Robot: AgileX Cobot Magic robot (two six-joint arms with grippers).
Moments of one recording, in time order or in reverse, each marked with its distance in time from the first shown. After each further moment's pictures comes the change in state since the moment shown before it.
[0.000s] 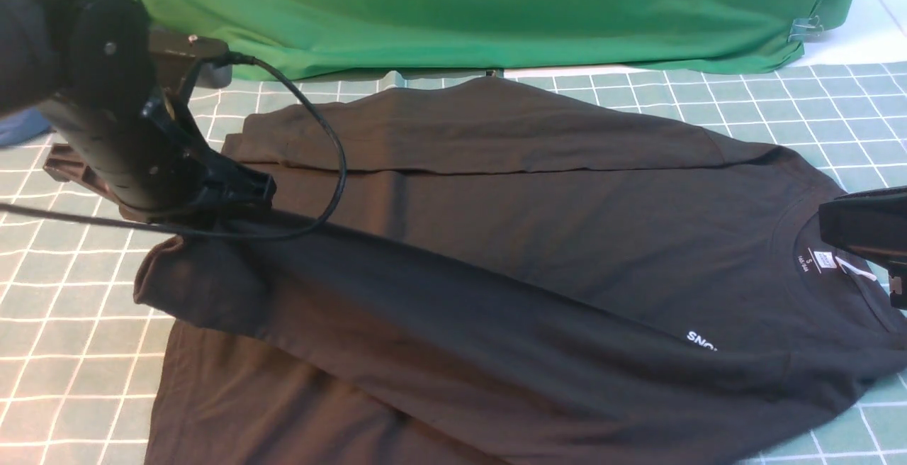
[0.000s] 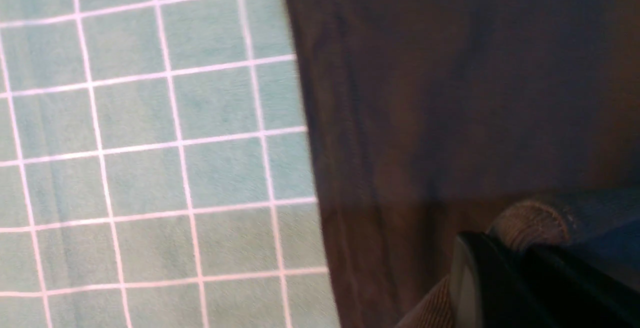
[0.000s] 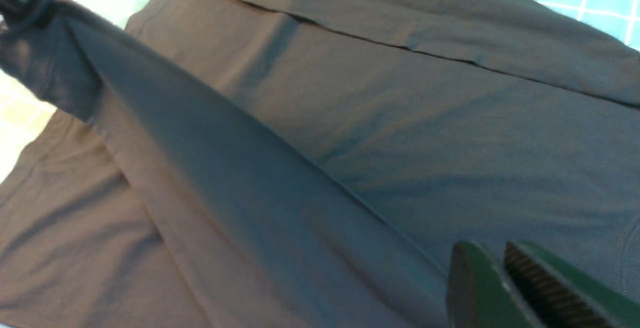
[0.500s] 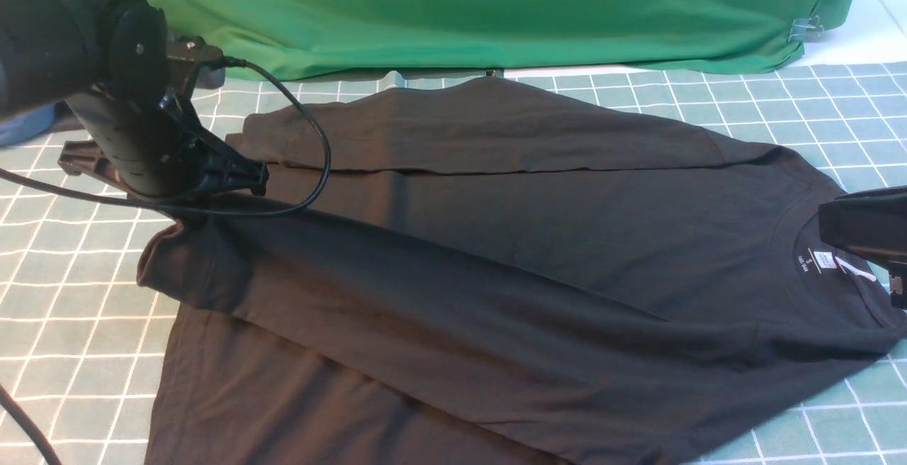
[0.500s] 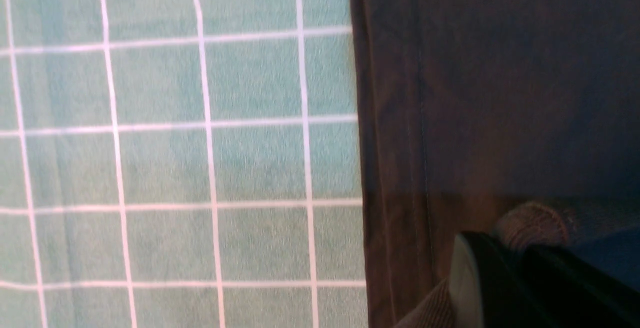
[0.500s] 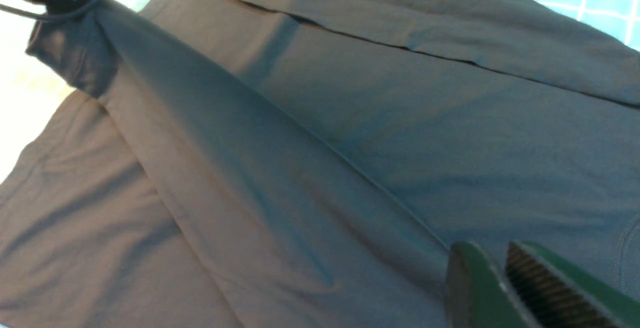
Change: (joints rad) right arm 0.000 0.000 0.000 0.000 0.000 0.000; left arm 0.067 0.141 -0.062 0.021 -0.084 -0.003
